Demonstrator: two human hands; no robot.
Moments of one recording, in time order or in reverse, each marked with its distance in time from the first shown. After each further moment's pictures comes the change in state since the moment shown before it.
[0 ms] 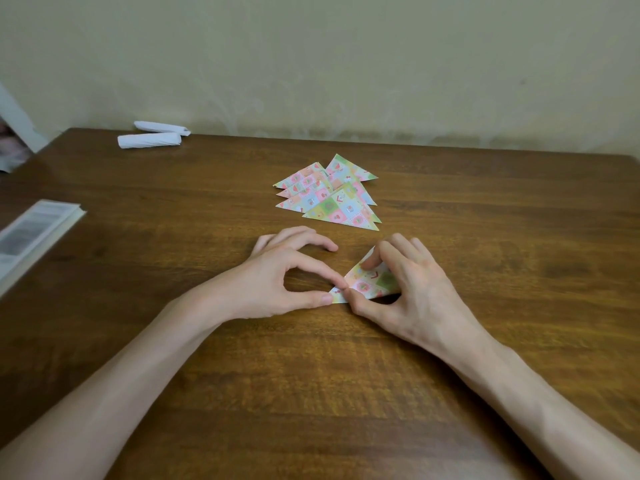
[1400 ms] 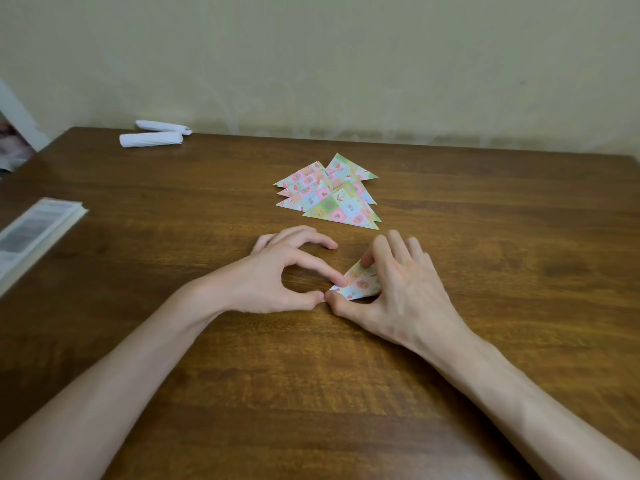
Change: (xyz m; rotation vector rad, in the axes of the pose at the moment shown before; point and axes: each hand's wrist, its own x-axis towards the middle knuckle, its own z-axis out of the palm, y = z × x) left_hand -0.002 0.004 -0.008 -0.025 -0.079 -0.023; right_hand 0.005 -0.026 0.003 -0.198 -0.101 0.156
